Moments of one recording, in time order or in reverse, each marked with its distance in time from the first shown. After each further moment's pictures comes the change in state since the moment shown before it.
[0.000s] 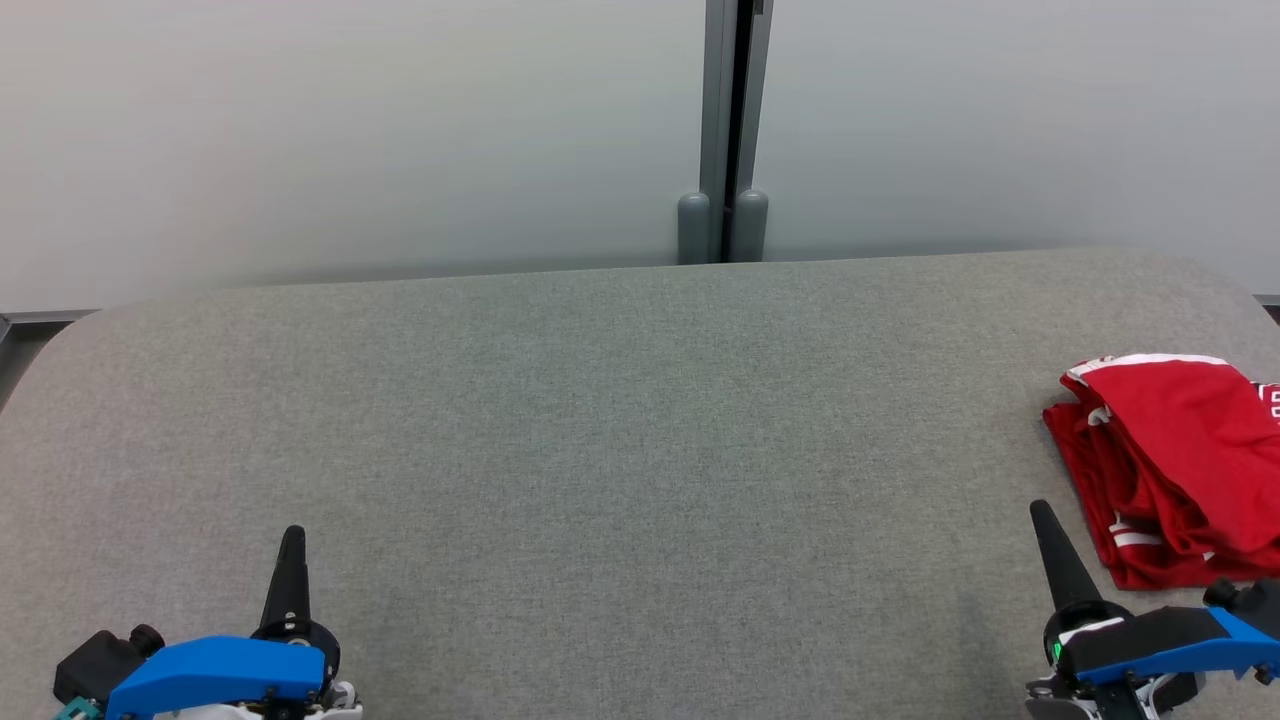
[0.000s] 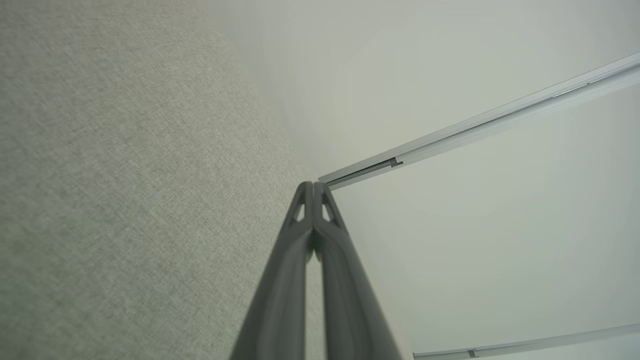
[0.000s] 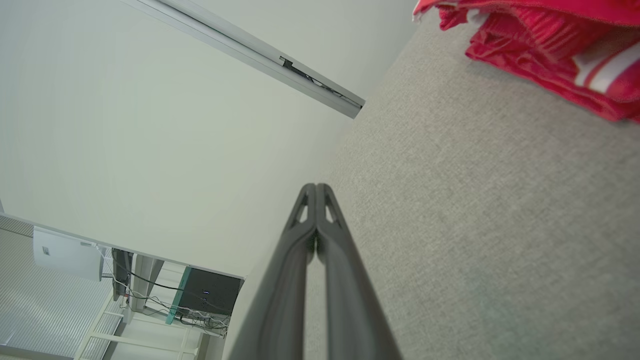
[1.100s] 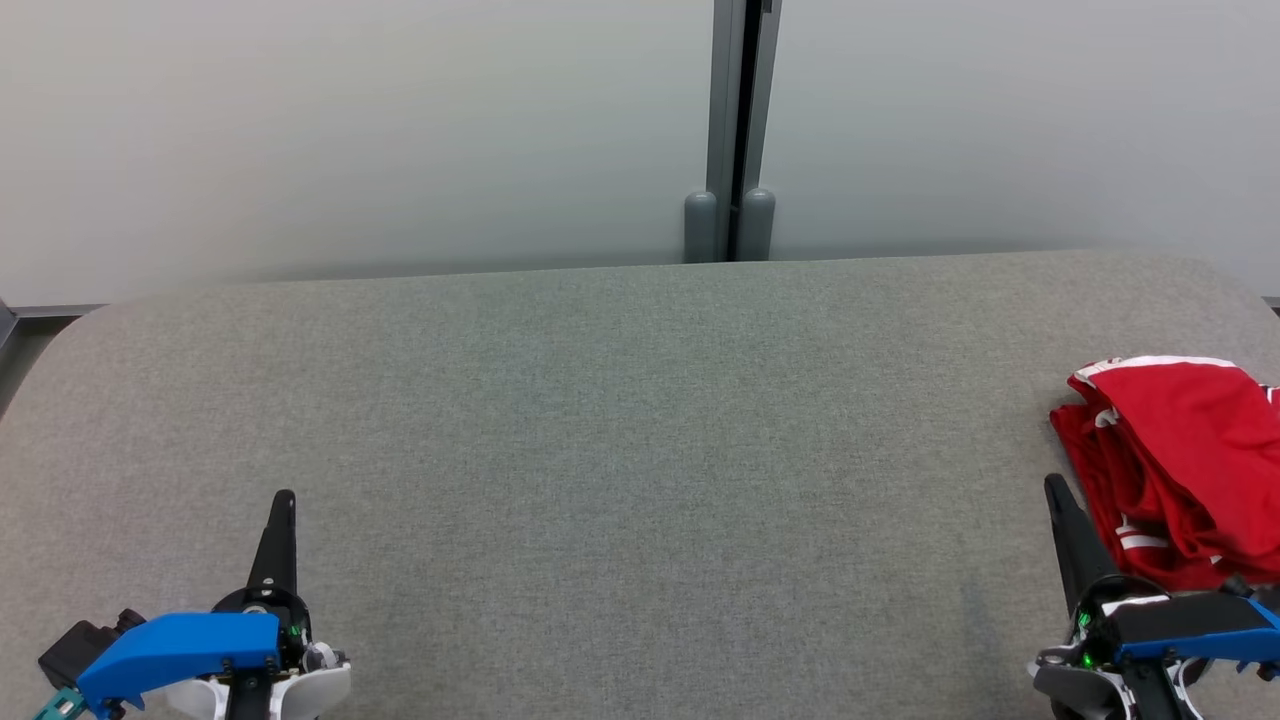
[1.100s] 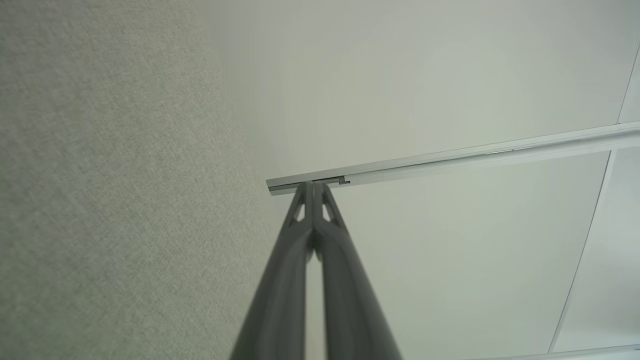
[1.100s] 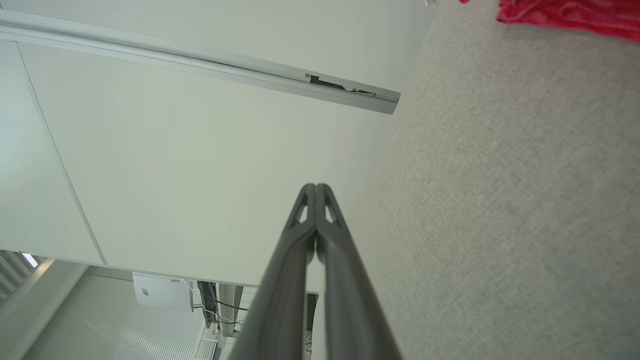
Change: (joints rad) left arm -0.036 -0.026 0.057 -0.035 -0.250 -0.011 0.078; right arm -0.026 0.000 -0.016 -0.014 0.295 0.000 0.031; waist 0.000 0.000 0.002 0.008
